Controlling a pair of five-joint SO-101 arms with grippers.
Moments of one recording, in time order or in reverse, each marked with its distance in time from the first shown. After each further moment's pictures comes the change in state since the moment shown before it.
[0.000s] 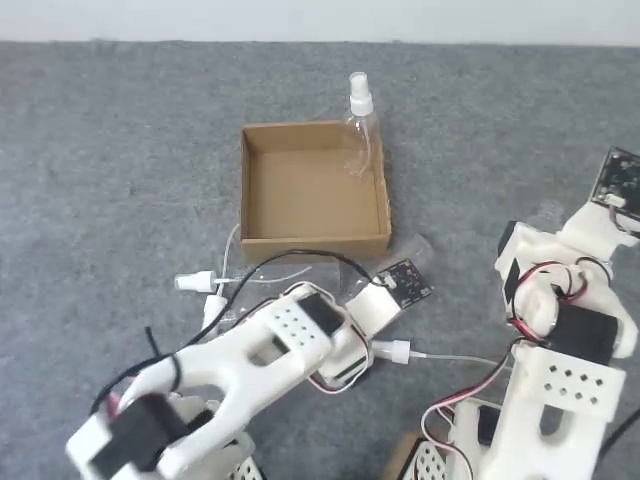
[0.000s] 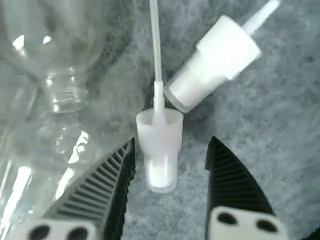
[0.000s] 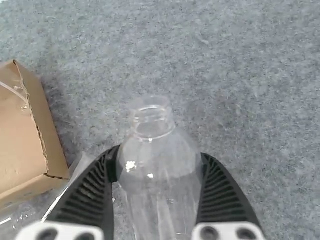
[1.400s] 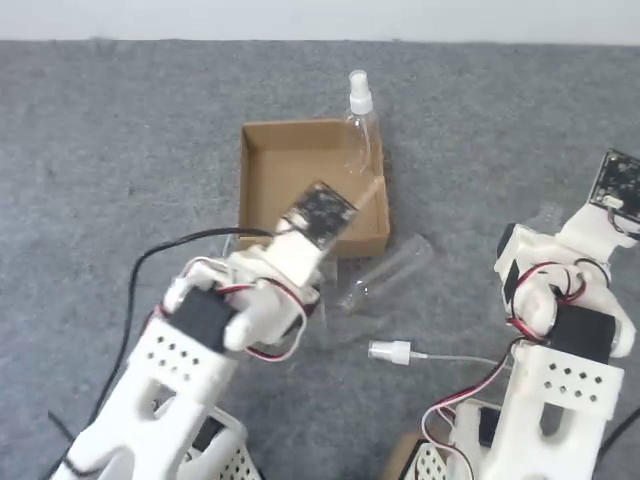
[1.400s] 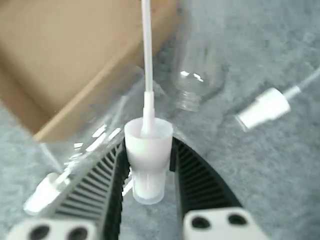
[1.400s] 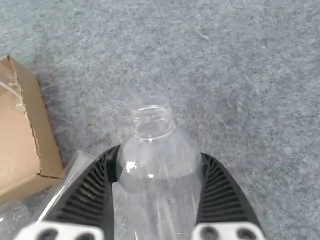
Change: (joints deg) left arm -18.4 -34.2 -6.8 17.8 -2.6; right arm 0.0 0.0 3.0 -2.2 0.0
